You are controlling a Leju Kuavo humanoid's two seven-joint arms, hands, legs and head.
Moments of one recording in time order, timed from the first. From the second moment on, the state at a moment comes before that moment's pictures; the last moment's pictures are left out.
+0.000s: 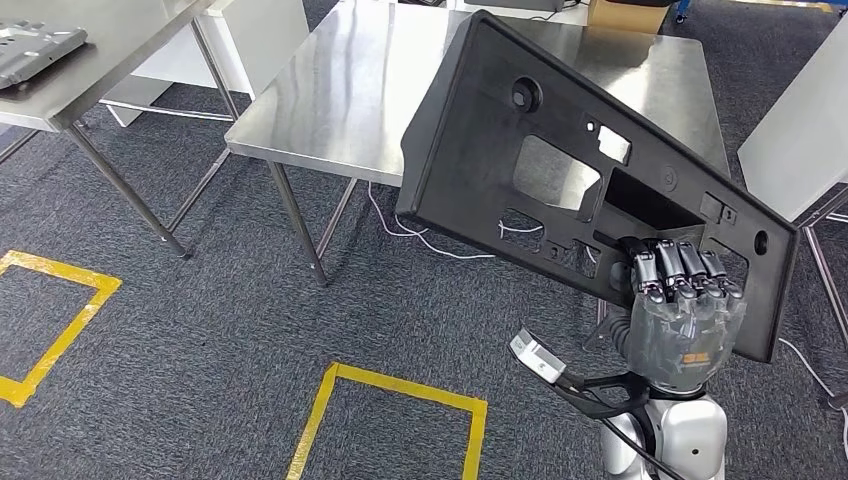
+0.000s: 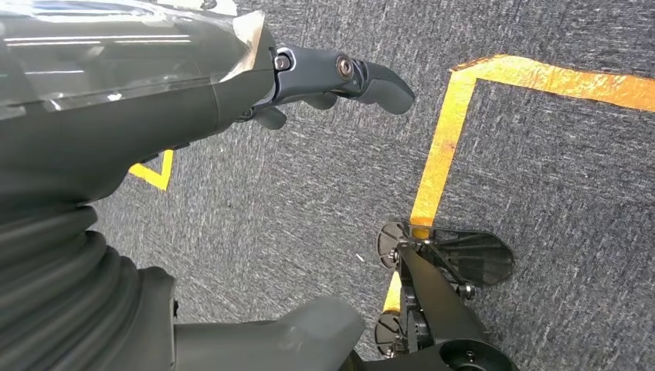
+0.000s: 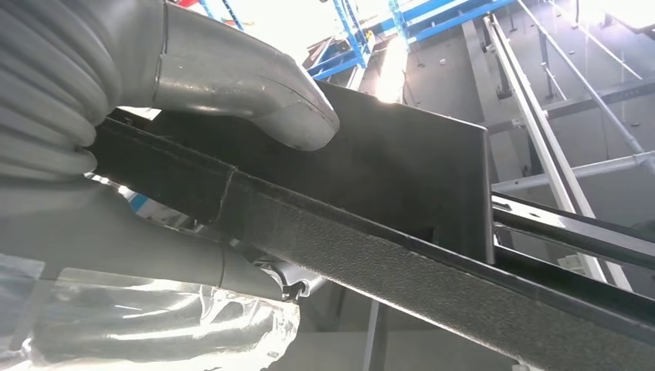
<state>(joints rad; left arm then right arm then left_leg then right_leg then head) -0.11 -0.17 1.08 -0.22 -0.96 0.14 -0.16 -0.02 0.10 -0.02 -1.97 1.57 -0.70 -0.26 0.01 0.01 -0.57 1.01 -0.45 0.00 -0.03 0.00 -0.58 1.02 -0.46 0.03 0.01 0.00</state>
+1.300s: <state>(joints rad) -0.10 -0.16 1.11 -0.22 -0.94 0.11 -0.14 -0.04 0.02 0.05 -1.90 1.57 -0.70 -0.20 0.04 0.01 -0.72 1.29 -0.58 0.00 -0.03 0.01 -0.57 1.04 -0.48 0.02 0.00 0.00</state>
